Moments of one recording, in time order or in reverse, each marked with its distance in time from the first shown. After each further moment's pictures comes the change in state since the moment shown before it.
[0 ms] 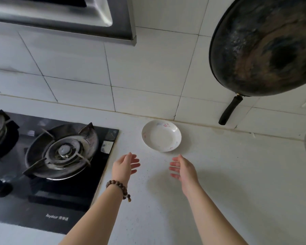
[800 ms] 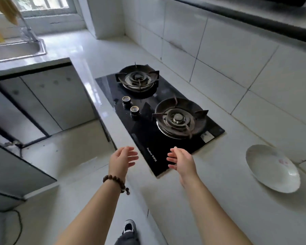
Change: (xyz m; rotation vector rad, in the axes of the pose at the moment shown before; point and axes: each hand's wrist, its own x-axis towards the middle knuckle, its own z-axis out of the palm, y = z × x) left_hand -0.144 -0.073 -0.221 -0.370 0.785 0.068; right_hand -0.122 0.063 0.191 -0.435 -0.810 -0.108
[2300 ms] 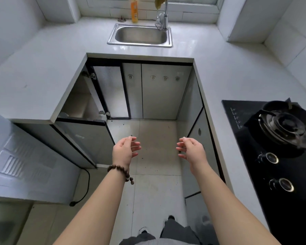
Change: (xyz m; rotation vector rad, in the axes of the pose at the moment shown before) left_hand 0.225 0.091 -0.386 -0.298 0.534 -0.007; right_hand 0.092 -0.036 0.506 -0.263 -0.481 -0.033
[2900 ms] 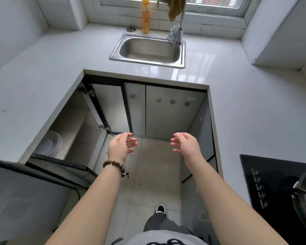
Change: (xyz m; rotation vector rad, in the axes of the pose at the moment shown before) left_hand 0.203 0.097 0.107 -0.077 0.137 0.001; right_hand 0.238 -0.129 0.069 -0.116 -0.157 -0.016
